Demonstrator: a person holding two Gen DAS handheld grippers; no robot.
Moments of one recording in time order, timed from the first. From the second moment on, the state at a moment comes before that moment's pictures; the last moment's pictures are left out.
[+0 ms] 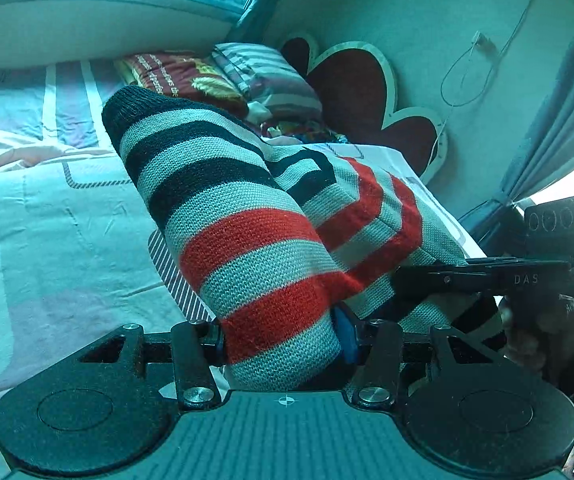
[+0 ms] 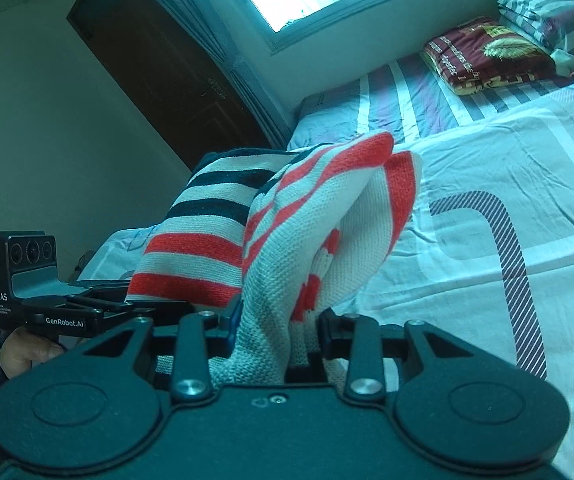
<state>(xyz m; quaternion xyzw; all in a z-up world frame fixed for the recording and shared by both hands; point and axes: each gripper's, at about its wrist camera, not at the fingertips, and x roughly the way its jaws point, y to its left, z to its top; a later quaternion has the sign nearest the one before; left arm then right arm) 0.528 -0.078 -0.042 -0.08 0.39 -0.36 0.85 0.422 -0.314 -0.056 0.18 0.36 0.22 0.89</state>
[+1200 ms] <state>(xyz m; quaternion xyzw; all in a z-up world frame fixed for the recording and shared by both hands) 0.462 0.239 -0.131 -0.13 0.41 -0.22 0.88 0.484 -0.014 -0.162 0.15 0.42 0.38 0.81</state>
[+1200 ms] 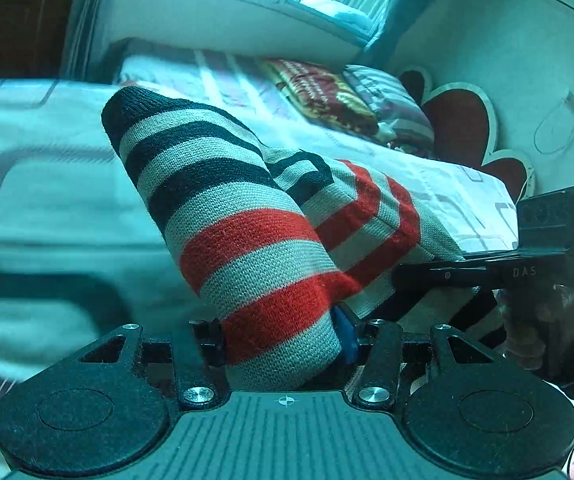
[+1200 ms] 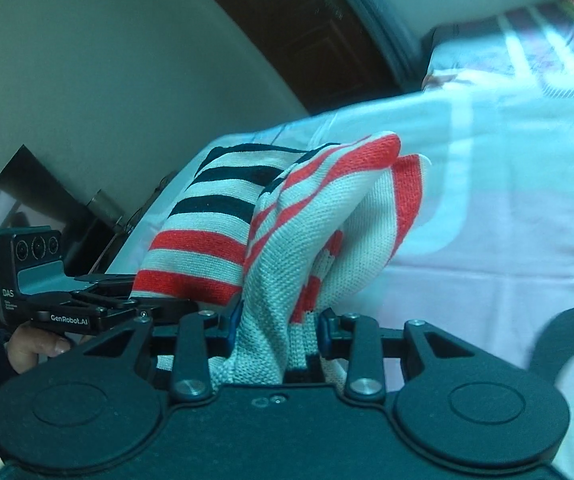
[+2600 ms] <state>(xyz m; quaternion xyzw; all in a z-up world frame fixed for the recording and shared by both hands) 0.317 0.255 -0.191 -0.22 0.38 -0.04 0.90 0.439 -0.047 -0.187 0.12 0.47 0.28 0.83</state>
